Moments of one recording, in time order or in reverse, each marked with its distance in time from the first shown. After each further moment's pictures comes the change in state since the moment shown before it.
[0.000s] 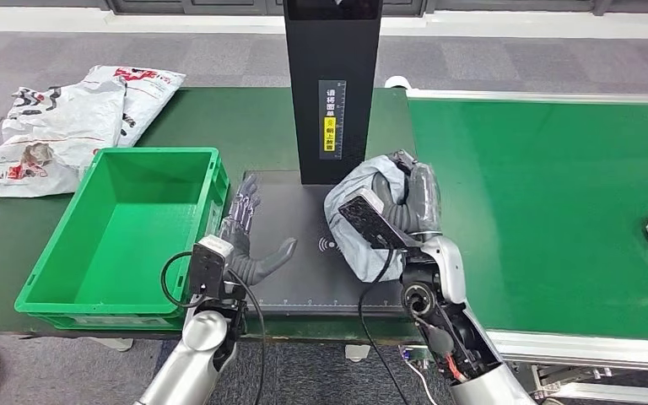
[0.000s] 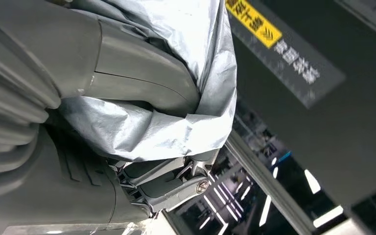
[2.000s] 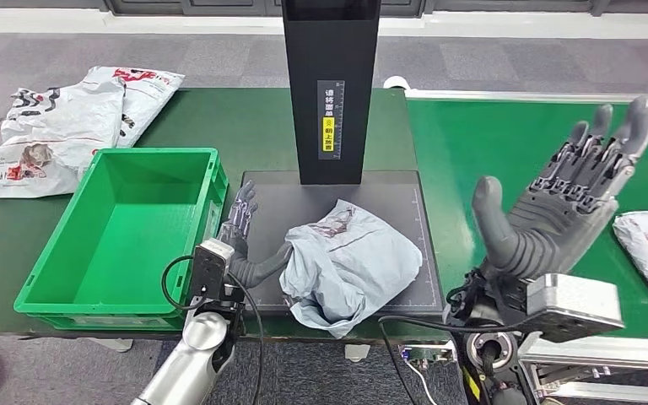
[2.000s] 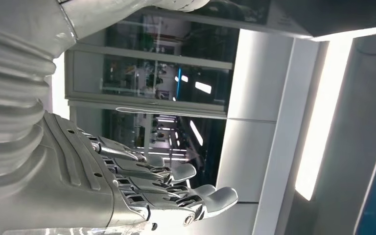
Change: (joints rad) left arm -0.013 0.026 -0.019 0.064 0.038 0.044 -0.034; right arm 0.209 -0.031 -0.049 -0.663 -0.493 -0.231 -0.354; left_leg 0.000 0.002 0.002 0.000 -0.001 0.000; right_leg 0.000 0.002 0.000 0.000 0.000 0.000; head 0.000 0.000
